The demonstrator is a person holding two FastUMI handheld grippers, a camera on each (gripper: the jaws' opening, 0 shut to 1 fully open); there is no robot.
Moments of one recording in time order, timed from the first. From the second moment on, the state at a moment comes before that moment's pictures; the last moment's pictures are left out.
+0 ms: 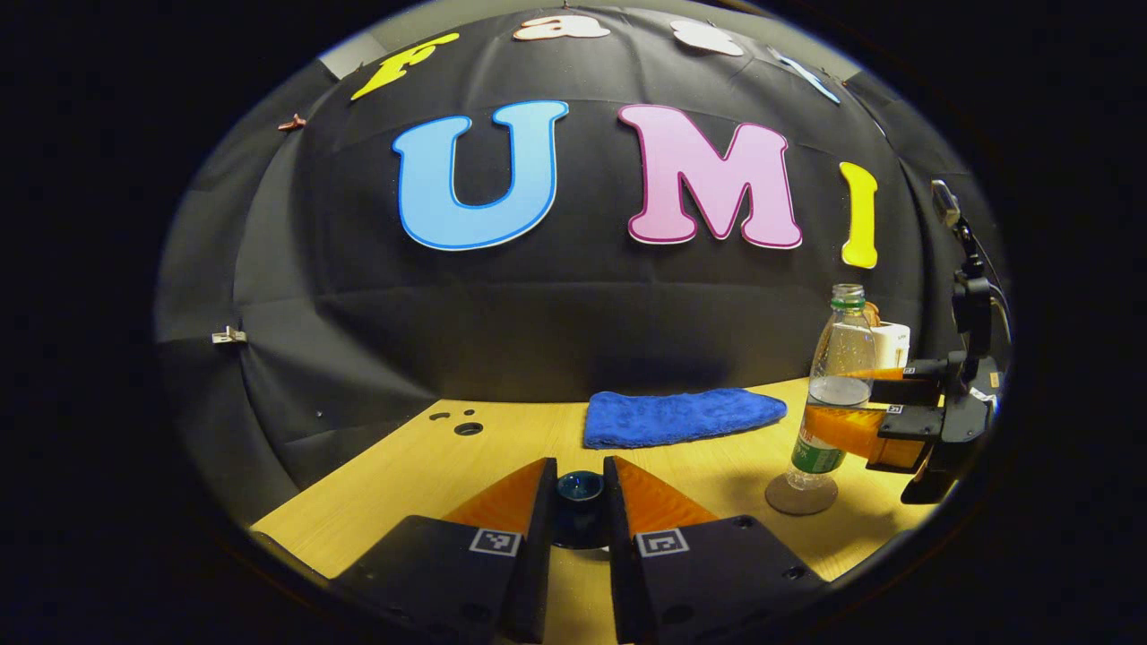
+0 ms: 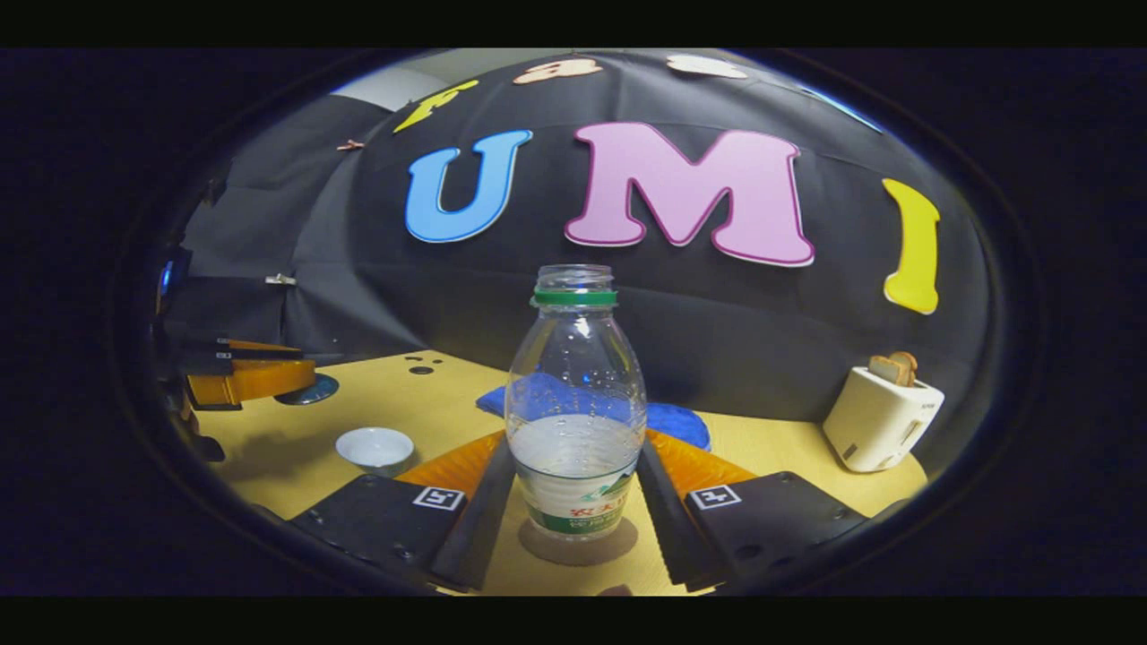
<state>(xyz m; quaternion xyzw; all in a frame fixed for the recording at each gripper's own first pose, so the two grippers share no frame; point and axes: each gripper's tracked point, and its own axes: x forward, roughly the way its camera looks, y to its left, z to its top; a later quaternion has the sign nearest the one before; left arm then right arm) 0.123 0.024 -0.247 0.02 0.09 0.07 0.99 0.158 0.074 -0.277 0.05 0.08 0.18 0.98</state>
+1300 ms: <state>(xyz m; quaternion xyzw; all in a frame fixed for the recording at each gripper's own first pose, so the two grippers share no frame) 0.149 -0.006 -0.276 0.00 0.11 0.05 0.99 0.145 0.057 -0.344 0.10 0.16 0.16 0.97</state>
